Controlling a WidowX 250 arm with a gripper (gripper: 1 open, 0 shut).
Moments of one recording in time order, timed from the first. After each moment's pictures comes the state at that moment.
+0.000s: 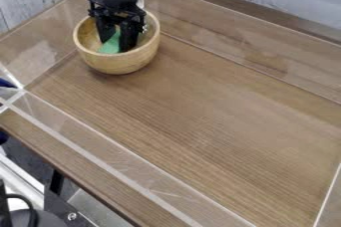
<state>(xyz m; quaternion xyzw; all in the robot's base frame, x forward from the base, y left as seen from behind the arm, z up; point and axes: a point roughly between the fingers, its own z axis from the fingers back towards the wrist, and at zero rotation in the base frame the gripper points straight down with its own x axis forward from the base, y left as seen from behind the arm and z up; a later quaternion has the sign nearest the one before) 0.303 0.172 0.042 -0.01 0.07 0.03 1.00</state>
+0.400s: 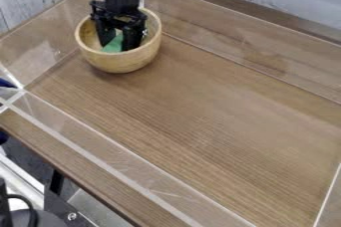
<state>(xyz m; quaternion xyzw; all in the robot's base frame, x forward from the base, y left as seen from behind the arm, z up) 0.303 0.170 0.037 -0.02 0.08 0.03 1.00</state>
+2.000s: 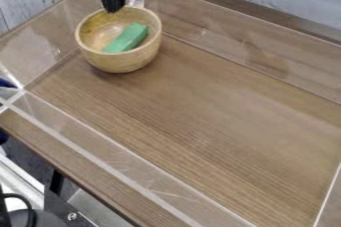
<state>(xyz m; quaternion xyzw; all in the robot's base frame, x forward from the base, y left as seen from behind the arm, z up) 0.316 0.187 0.089 -0.01 0.03 0.04 1.00</state>
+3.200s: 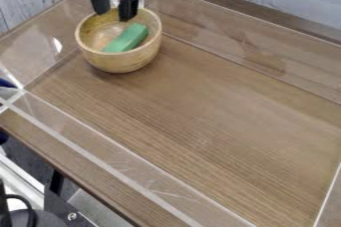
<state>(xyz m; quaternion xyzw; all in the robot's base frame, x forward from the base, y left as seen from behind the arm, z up) 0.319 0.186 0.085 -0.02 0.05 0.05 1.00</state>
